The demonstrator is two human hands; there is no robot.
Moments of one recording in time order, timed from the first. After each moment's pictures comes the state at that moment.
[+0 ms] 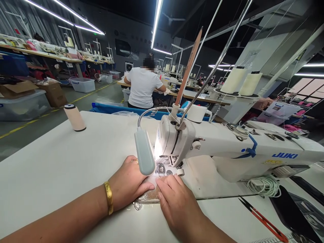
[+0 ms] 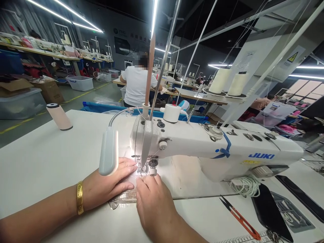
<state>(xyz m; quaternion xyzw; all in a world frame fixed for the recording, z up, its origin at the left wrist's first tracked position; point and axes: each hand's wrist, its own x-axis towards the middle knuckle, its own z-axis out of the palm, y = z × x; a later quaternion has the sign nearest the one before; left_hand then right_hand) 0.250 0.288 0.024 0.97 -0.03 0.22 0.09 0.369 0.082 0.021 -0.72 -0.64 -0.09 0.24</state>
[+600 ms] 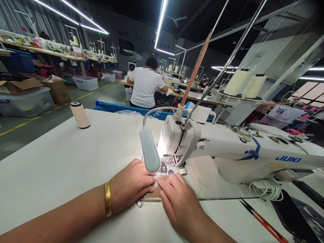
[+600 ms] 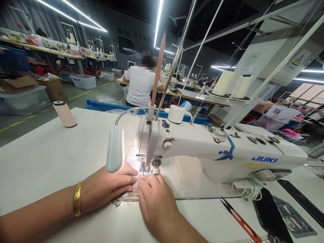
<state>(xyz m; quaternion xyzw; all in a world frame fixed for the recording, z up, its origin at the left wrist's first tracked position) 0.241 0.280 0.047 0.96 -0.11 0.19 0.15 0.371 0.081 0.024 -0.72 -0.64 -0.05 0.25</state>
